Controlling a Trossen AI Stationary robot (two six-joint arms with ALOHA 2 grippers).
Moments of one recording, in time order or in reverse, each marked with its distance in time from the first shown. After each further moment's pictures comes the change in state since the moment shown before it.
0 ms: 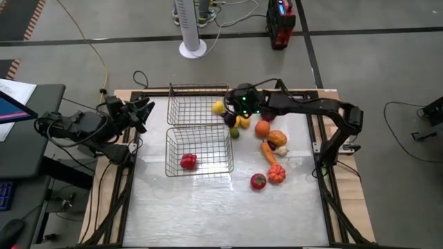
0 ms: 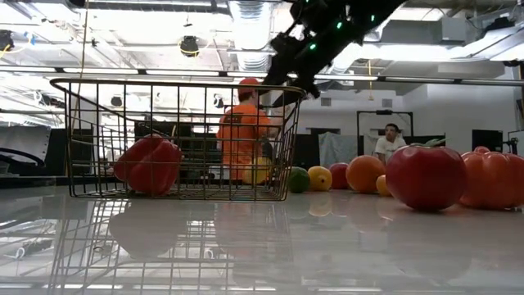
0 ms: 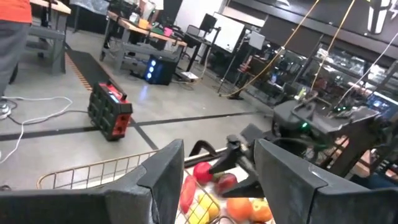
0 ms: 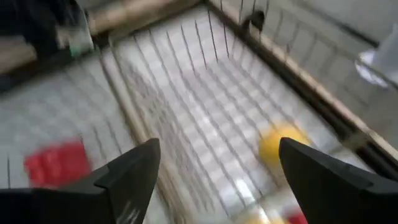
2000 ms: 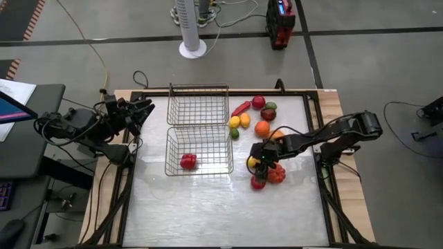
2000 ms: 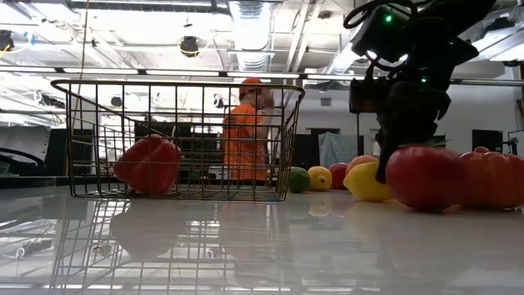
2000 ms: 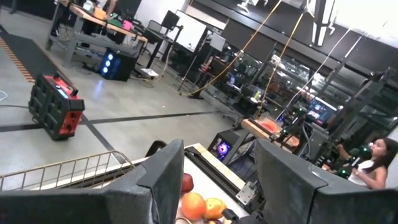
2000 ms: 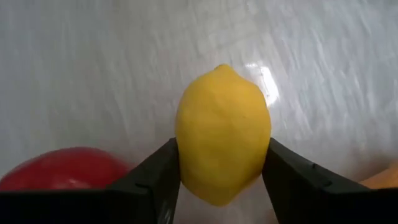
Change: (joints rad) left arm 0.000 -0.020 0.000 0.117 0.158 0.021; right arm 0.416 -0.179 -0.599 -0.031 0.007 0.253
